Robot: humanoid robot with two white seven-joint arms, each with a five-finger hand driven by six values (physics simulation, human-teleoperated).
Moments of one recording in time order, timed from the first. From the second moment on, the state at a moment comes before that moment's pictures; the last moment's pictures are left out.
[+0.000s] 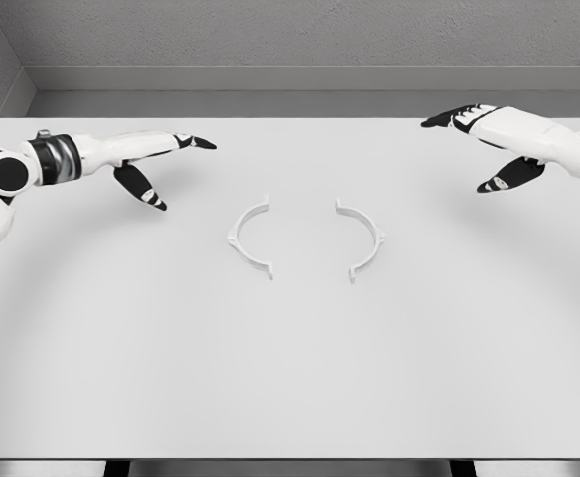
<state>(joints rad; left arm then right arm) -0.92 0.46 -0.70 -0.72 -0.22 -0.61 -0.61 -0.64 -0.68 0.35 -1.21 0.30 -0.61 0.61</state>
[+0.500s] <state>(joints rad) -0.95 0.28 -0.68 -0.59 -0.28 -0.61 -0.61 -0.65 -0.68 0.43 -1.19 0.16 -0.61 0.61</state>
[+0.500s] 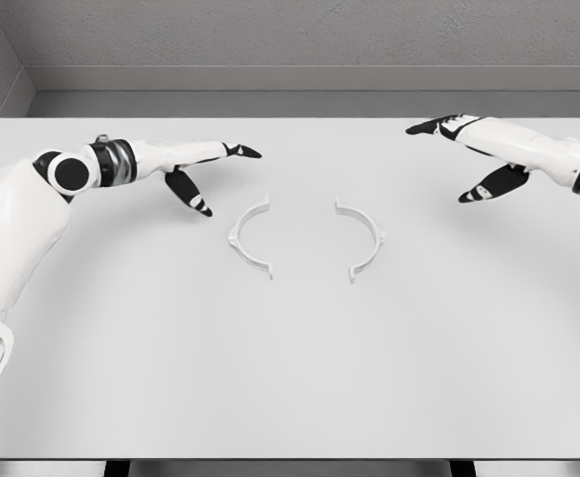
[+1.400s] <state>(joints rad) -0.95 0.23 -0.69 -0.59 -0.30 -0.61 -0.61 -0.63 -0.68 0.67 -1.17 0.16 -0.61 0.29</state>
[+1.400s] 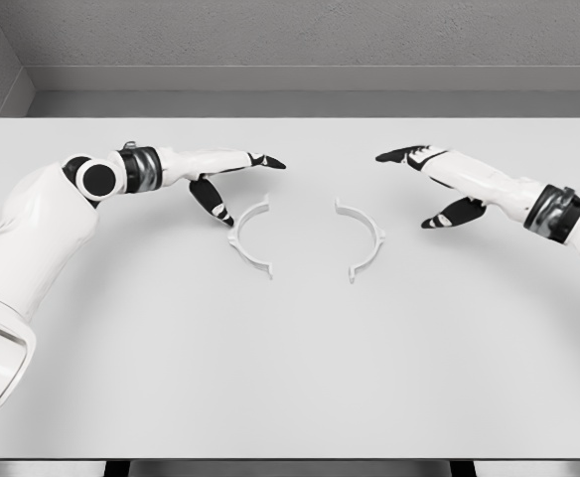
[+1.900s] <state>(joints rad) -0.93 0.24 -0.70 -0.62 -0.30 -0.61 -0.61 -0.59 -0.64 0.67 -1.14 0.16 -0.61 0.29</state>
